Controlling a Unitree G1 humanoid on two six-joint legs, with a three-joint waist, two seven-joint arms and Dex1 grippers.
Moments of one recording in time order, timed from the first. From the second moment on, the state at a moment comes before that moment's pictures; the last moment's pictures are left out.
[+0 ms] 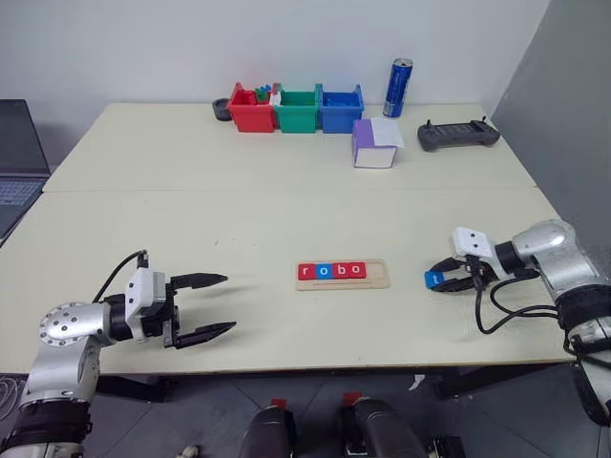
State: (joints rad) left arm -0.10 0.76 0.20 0.23 -0.46 -0.16 -1.44; right arm -0.71 -0.76 0.26 0.51 0.00 0.08 1.47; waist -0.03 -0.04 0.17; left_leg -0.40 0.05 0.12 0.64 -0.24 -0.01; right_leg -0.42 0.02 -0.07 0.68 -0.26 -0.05
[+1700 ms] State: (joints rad) left arm 0.00 0.76 0.24 0.16 -0.47 -0.16 -1.40; right arm -0.79 -0.58 0.36 0.43 -0.02 0.29 1.32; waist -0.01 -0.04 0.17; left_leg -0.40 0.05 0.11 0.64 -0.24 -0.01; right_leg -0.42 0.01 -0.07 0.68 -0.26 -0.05
